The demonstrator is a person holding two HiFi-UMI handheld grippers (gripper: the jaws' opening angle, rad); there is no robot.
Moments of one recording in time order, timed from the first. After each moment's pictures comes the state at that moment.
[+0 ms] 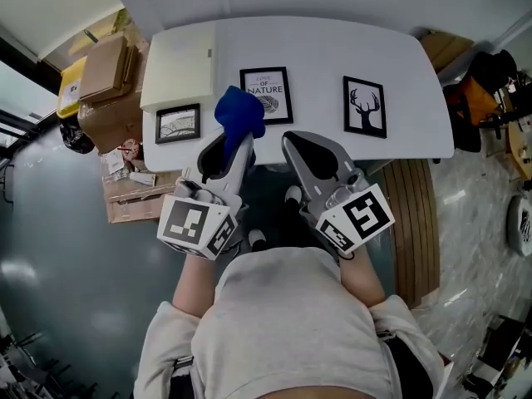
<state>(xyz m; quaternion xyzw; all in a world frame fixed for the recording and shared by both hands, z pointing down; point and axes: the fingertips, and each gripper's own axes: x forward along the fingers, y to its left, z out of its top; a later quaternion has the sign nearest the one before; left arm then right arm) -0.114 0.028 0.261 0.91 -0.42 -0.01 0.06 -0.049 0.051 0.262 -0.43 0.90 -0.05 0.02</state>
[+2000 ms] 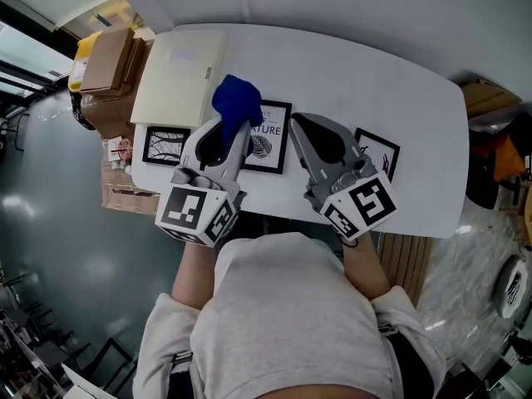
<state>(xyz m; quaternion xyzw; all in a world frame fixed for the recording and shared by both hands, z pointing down) -0.051 -0.174 0.294 0.84 -0.53 0.03 0.09 0.033 -0.173 0.285 -0.34 0.93 -0.08 0.03</state>
